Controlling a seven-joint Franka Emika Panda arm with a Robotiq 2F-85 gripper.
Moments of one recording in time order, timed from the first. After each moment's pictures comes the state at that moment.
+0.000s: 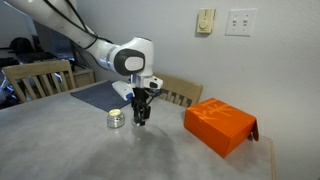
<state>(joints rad) -0.03 0.82 -0.07 -1.49 0.07 2.23 0.21</state>
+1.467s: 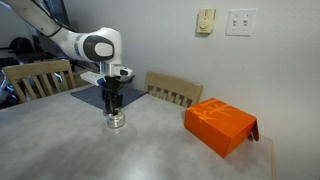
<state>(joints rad) 0.14 0.66 -0.04 -1.68 -0.02 2.19 0.21</state>
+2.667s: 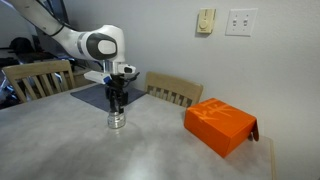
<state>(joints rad) 0.12 0.66 -0.04 -1.67 -0.06 2.21 0.16</state>
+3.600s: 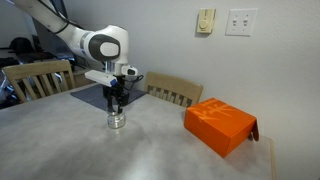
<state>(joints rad) 0.04 0.66 0.03 -1.66 0.02 2.19 -0.05</state>
